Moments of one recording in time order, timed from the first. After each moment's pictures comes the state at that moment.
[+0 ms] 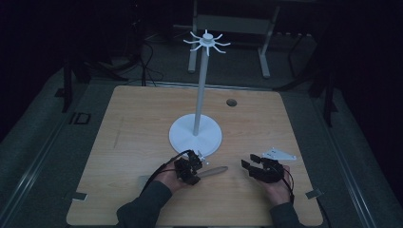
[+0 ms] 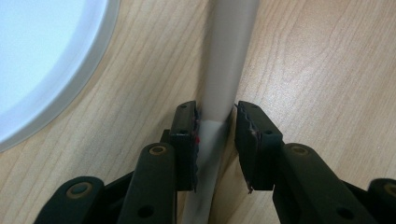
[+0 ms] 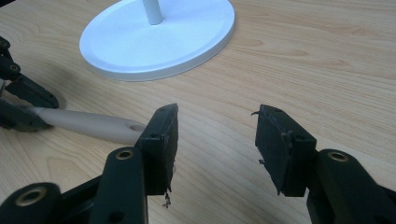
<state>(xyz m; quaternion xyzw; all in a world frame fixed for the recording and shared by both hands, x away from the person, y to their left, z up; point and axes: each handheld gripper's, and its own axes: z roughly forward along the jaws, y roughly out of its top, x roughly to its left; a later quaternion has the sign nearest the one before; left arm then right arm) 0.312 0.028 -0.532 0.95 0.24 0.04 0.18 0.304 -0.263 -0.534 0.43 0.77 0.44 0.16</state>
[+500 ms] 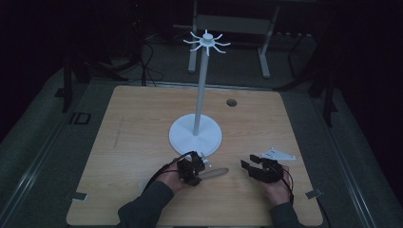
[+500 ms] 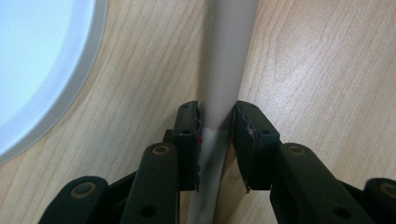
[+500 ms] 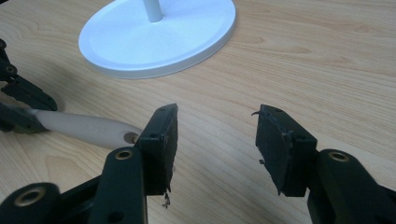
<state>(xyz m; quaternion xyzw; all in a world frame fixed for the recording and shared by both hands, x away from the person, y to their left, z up) 0.312 0.022 -0.531 0.96 0.23 0.04 0.17 0.304 -0.262 -0.536 0.43 0.77 0.44 0.16</state>
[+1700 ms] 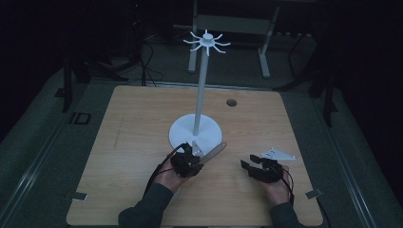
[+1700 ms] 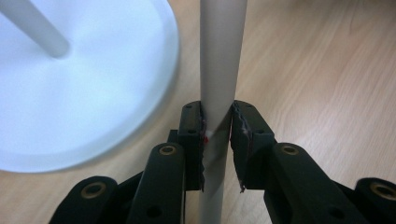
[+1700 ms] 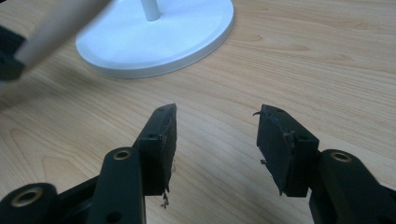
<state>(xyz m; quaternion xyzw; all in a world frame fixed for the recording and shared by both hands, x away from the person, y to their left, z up) 0.303 0.039 -0.495 0.89 0.31 0.13 0.30 0.305 -0.262 -0.538 0.43 0.77 0.44 0.16</state>
